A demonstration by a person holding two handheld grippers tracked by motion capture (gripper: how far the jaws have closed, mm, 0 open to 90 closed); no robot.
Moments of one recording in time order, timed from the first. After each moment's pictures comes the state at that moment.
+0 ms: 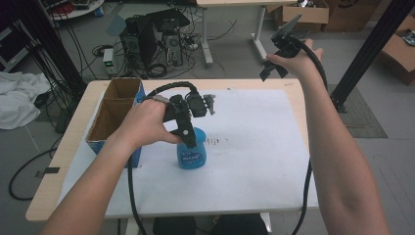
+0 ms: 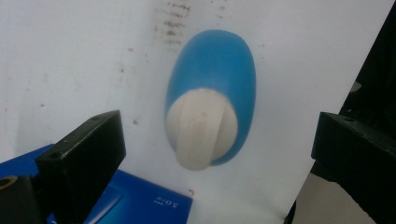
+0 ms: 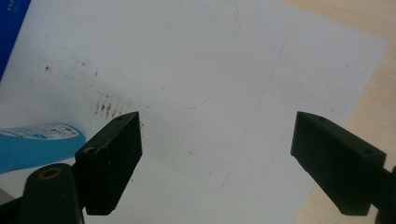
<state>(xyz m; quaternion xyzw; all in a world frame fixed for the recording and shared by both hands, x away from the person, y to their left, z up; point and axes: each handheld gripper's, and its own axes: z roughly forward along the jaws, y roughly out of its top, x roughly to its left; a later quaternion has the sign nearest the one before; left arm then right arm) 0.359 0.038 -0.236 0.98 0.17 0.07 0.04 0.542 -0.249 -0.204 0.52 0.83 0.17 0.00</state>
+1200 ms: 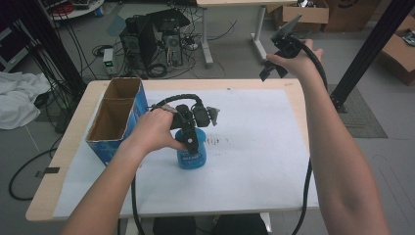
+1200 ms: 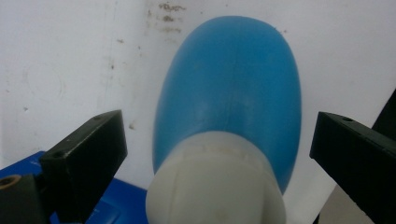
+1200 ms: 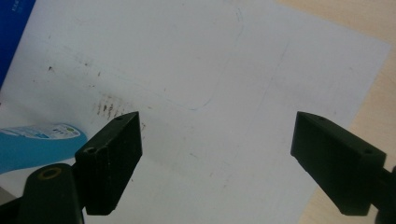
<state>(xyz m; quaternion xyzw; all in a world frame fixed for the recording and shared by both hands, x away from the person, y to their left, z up) 0.371 0.027 -0.283 0.98 0.16 0.07 0.00 0.541 -0.250 -0.205 0.52 0.84 0.17 0.00</state>
